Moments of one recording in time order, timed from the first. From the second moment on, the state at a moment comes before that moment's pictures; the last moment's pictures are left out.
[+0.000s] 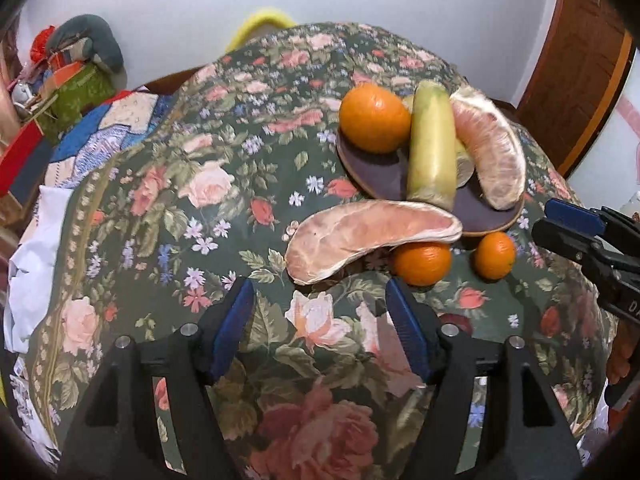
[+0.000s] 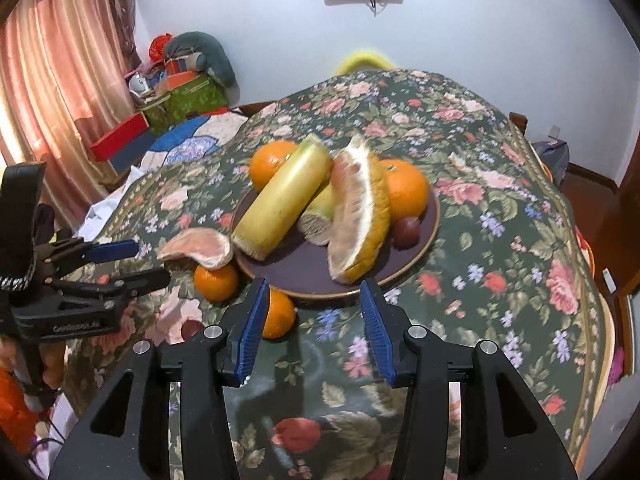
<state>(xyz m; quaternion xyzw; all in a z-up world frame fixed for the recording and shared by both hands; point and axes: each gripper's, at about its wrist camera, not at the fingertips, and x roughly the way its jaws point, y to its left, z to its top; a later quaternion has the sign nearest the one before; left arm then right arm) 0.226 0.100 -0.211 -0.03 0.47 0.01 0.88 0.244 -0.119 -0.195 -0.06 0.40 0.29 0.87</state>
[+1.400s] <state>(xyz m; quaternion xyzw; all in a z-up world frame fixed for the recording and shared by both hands) 0.173 0.064 -0.195 -0.01 0.45 -0.04 0.89 0.238 -0.090 -0.220 -0.06 0.43 0.32 0.84</state>
